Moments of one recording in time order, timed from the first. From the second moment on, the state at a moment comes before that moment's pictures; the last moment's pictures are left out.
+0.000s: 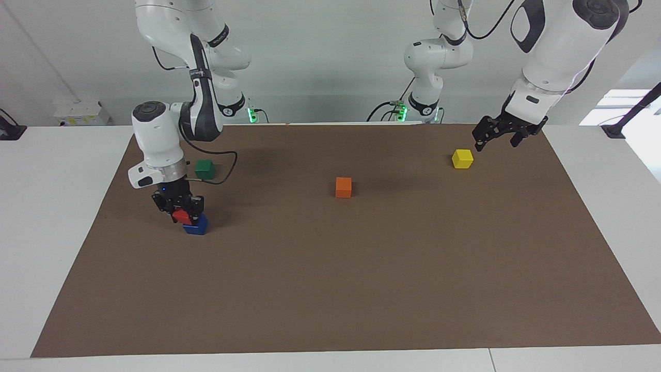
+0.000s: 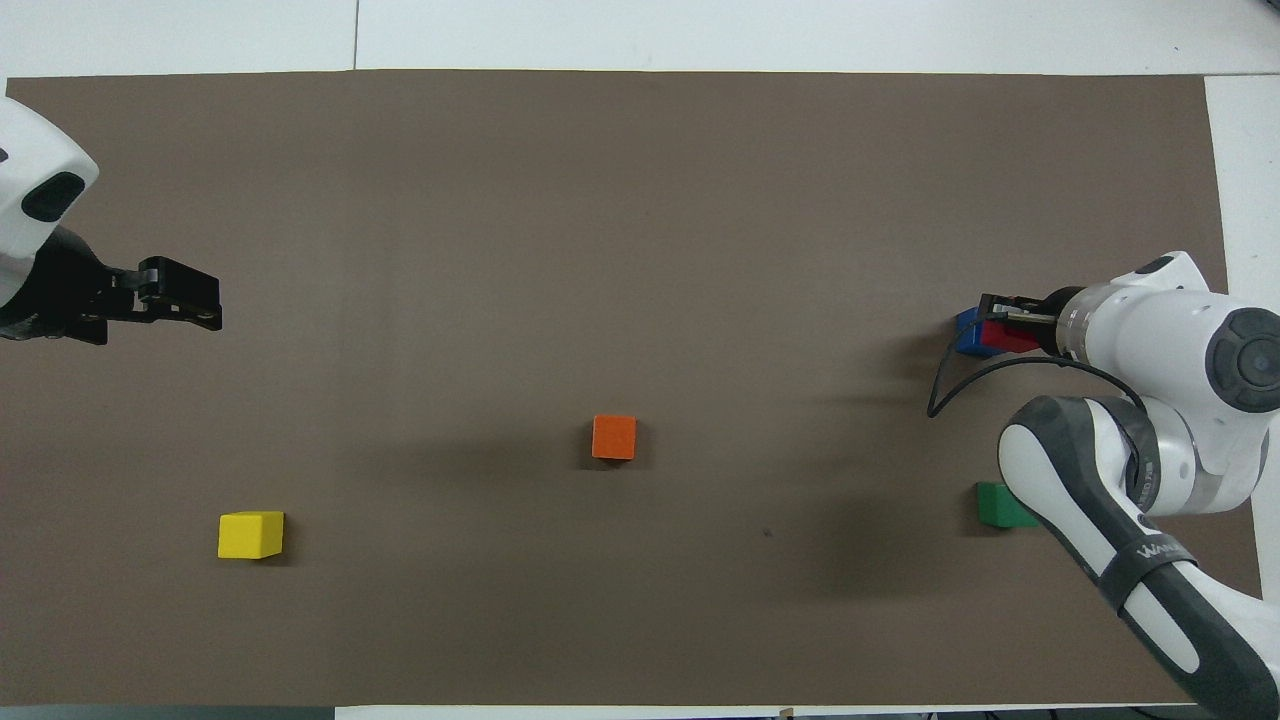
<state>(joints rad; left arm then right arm) 0.06 0.01 -0.18 -1.60 0.01 1.55 -0.17 -0.11 0.08 0.06 -2.30 -0.08 2.67 0.24</state>
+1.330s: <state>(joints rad) 0.06 -0.02 -0.17 -1.60 0.01 1.55 -0.08 -0.11 0.09 0.06 -2.31 -0.08 2.67 0.24</state>
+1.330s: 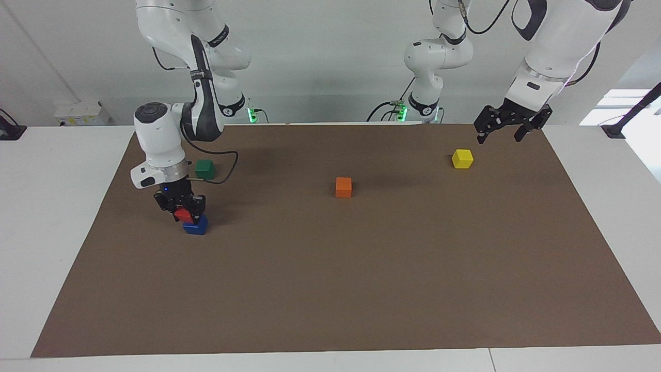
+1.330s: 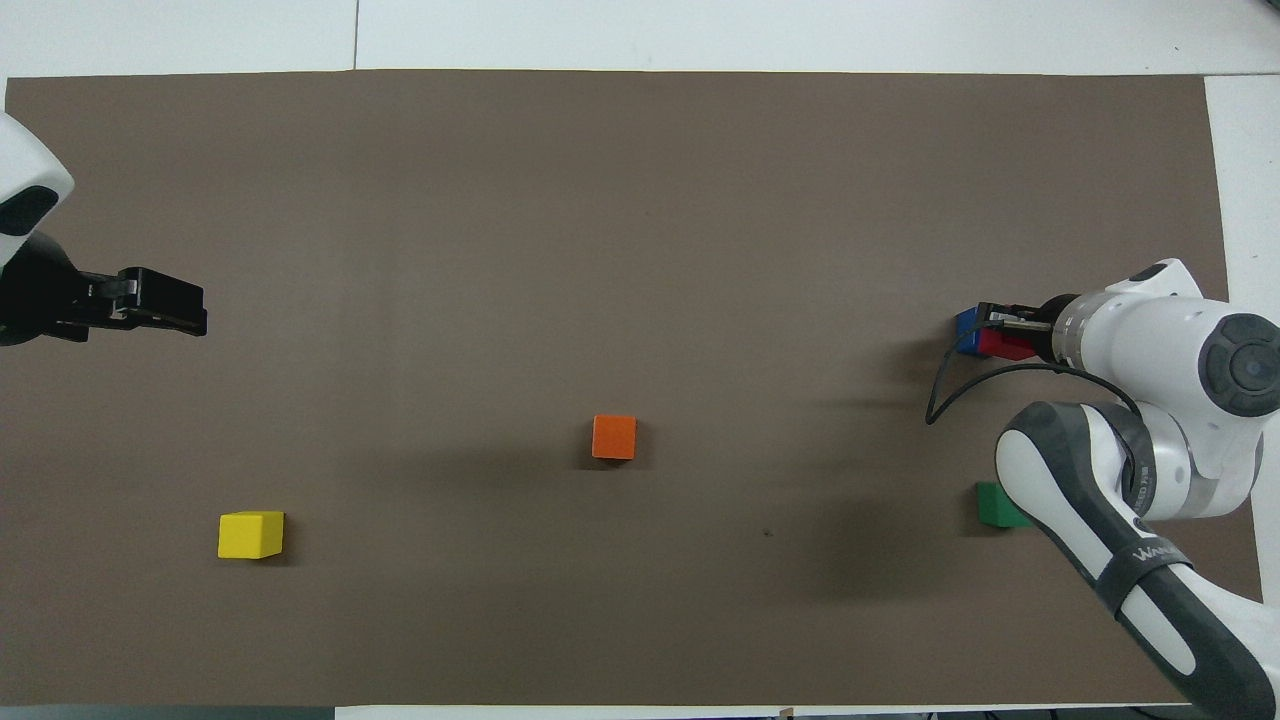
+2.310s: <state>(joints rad) 0.06 -0.02 -0.17 -1.60 0.01 1.55 -0.08 -0.11 0.11 0.06 -2.27 -0.08 2.67 0.23</state>
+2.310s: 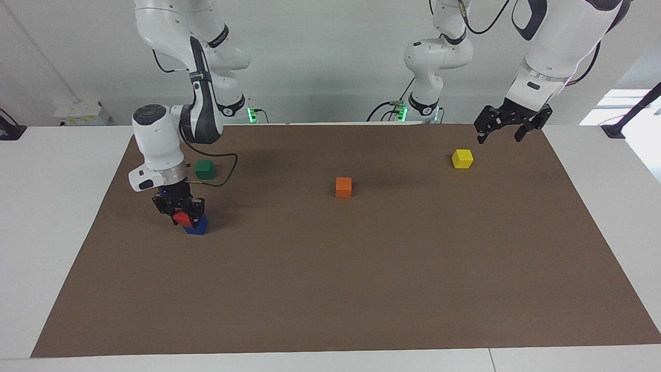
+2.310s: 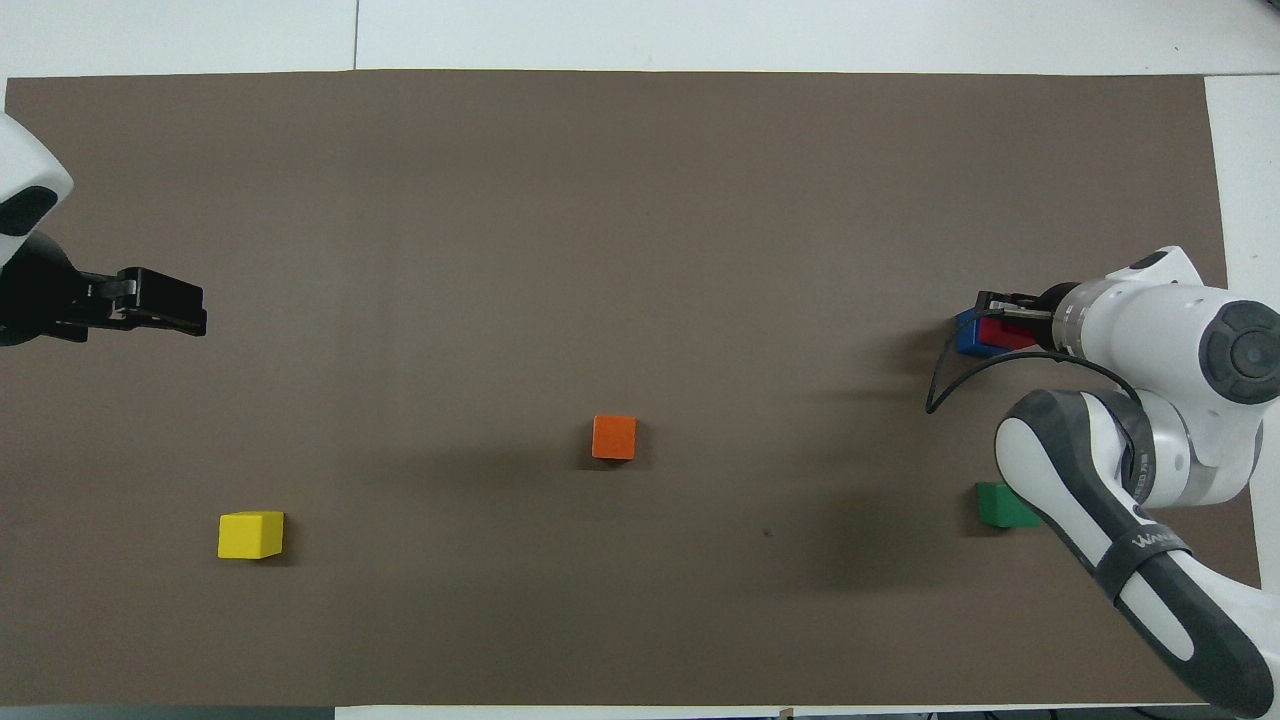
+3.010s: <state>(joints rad) 0.06 -0.02 -0.17 -1.60 0.01 1.55 -0.08 -0.11 0.11 0.06 -2.28 -0.09 2.67 0.23</state>
